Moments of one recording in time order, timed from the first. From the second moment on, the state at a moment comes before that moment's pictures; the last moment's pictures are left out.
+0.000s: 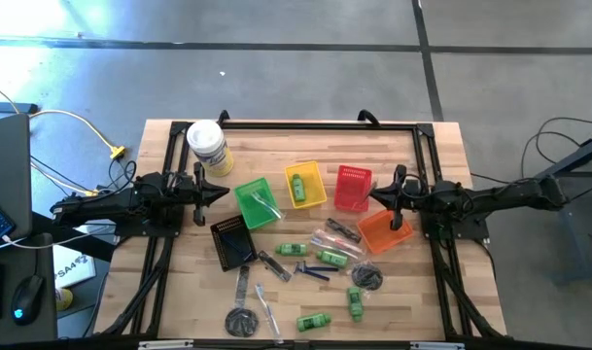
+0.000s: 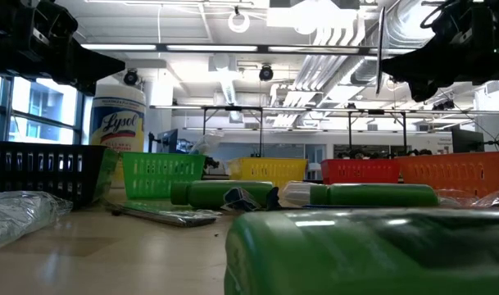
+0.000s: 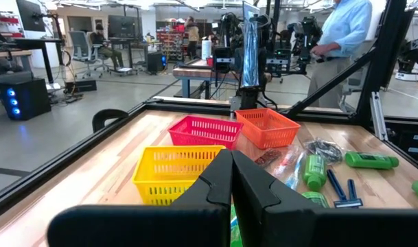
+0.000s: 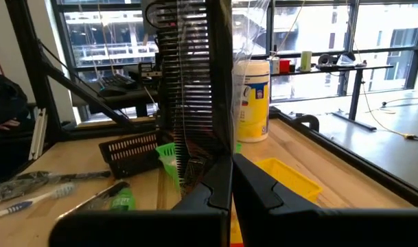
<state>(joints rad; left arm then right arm) 0.11 0.01 0.07 0.01 -0.04 -0.04 0.06 0.40 0.03 0.41 0.23 0.05</state>
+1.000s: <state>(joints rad) 0.11 0.01 0.07 0.04 -0.04 -0.03 0.04 0.64 0.48 -0.08 0.47 0.19</state>
